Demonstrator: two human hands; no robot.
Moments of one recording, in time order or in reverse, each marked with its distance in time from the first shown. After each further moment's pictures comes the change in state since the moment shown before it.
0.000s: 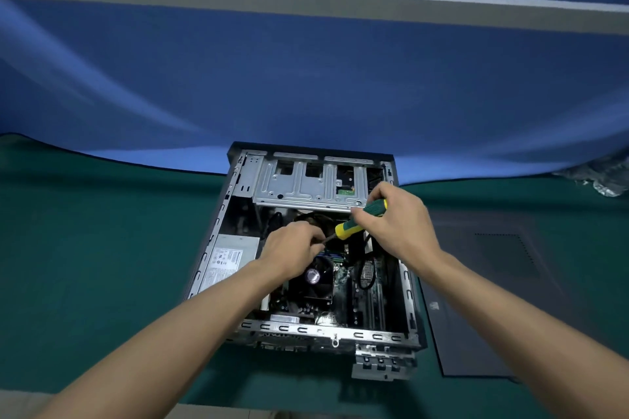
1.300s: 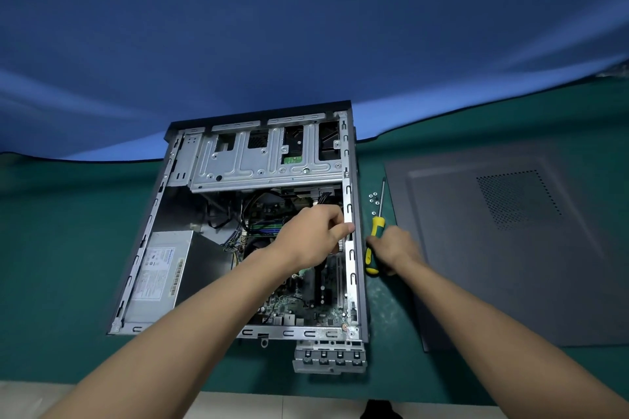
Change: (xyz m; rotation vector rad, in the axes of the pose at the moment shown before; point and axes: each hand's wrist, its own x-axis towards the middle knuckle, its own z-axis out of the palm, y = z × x) left_hand 0.043 0.113 0.054 -0.242 -0.256 -0.086; right_hand -0.004 0.193 0.088 0.066 -0.517 0.625
